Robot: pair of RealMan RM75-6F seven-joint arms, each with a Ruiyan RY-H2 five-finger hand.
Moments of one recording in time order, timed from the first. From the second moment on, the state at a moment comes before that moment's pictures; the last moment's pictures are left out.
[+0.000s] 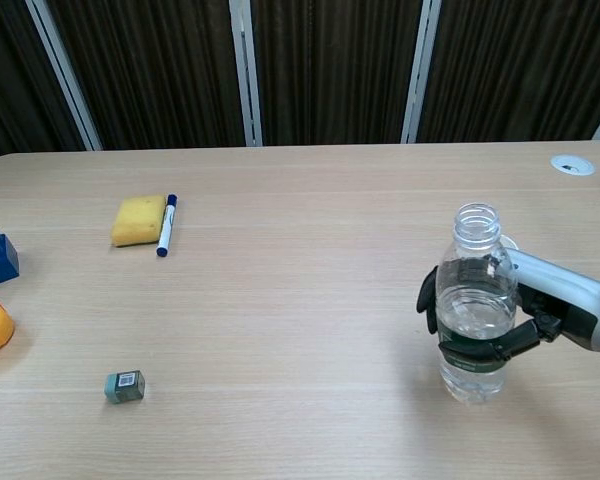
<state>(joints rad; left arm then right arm) -0.17 -1.00 -0.04 -1.85 1.26 1.31 0.23 0.51 -1.73 -0.08 -1.01 -1.71 1.21 0.92</state>
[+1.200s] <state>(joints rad) -0.17 -0.98 -0.02 -1.88 1.29 1.30 0.21 0.50 -1.55 -0.18 -1.09 -1.76 1.25 0.98</state>
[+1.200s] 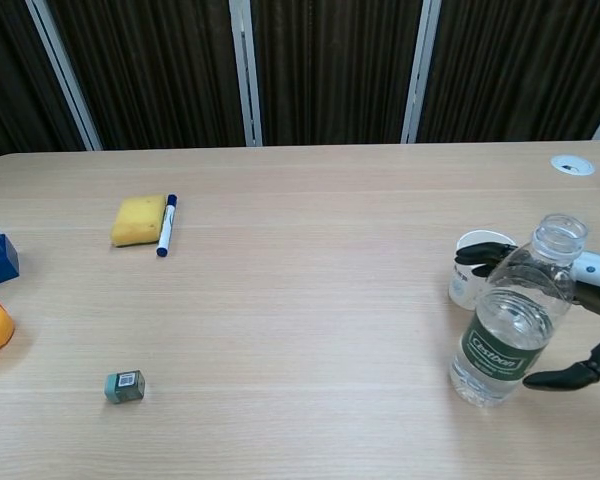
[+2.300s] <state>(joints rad) -0.13 -0.96 0.00 -1.90 1.39 1.37 0.17 0.35 -1.33 -0.25 -1.05 -1.72 1.38 0.93</state>
